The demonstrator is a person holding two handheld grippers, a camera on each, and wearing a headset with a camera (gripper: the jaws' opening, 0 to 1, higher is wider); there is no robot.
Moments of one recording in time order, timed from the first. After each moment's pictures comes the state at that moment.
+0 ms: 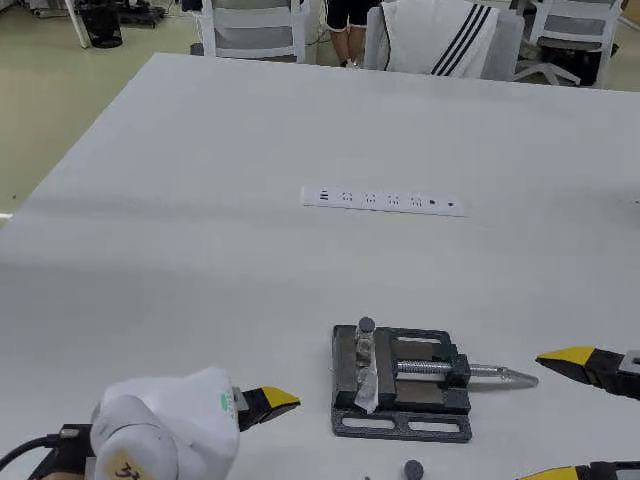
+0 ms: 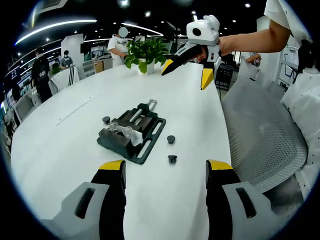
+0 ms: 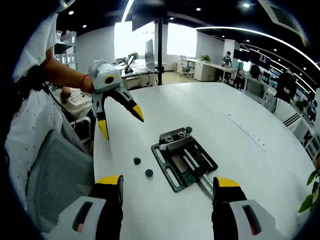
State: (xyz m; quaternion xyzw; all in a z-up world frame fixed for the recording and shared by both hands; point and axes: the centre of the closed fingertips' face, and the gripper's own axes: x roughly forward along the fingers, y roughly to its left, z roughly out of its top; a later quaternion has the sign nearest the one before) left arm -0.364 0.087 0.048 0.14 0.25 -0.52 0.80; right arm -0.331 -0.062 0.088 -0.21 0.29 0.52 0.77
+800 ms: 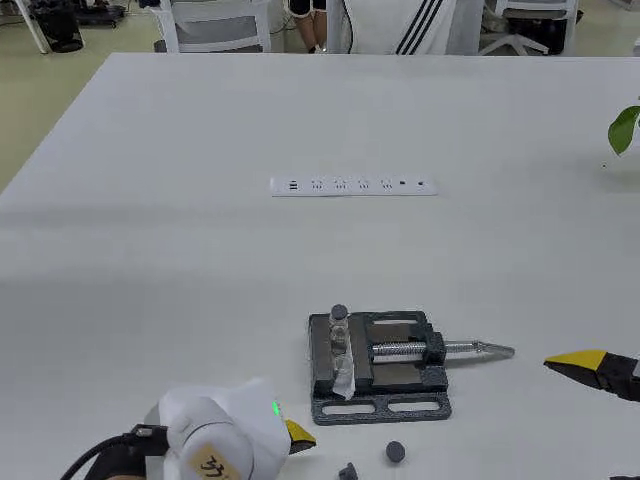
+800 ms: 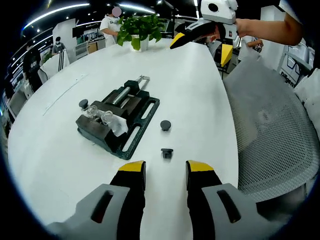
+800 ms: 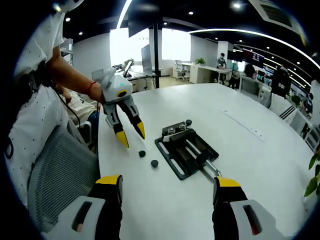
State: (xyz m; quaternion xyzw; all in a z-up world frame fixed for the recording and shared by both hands) left arm -0.363 0.065 -0.003 0.18 0.33 -0.52 0.77; right arm -0.355 -0.078 0.083 -0.18 0.28 0.52 0.79
